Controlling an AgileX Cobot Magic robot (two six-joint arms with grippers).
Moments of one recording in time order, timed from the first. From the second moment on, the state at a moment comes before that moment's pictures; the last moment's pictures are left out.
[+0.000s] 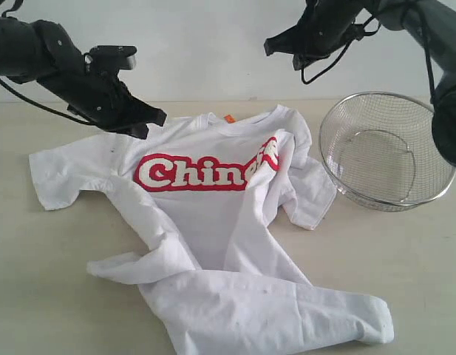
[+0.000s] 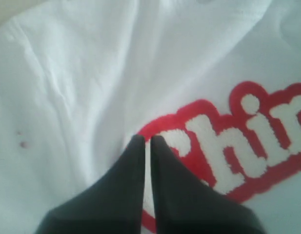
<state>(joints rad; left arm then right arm) -0.21 2.13 -1.55 -0.38 0.55 0.39 0.10 2.54 -2.61 0.03 1.06 -0.06</state>
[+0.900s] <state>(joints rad) -0.18 2.38 -1.86 -0.40 0.54 0.47 0.19 2.56 -2.51 0.18 1.22 -0.14</state>
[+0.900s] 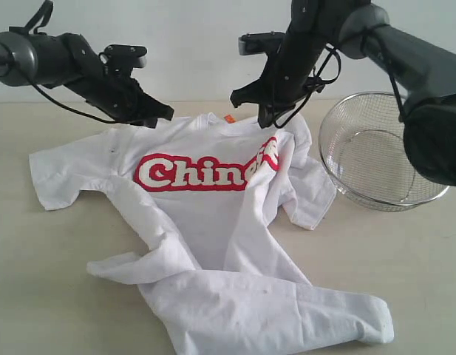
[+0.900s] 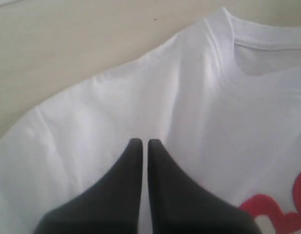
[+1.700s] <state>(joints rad) -0.18 2.59 -2.11 -0.54 0.63 0.60 0.20 2.49 -2.28 0.17 1.21 -0.16</state>
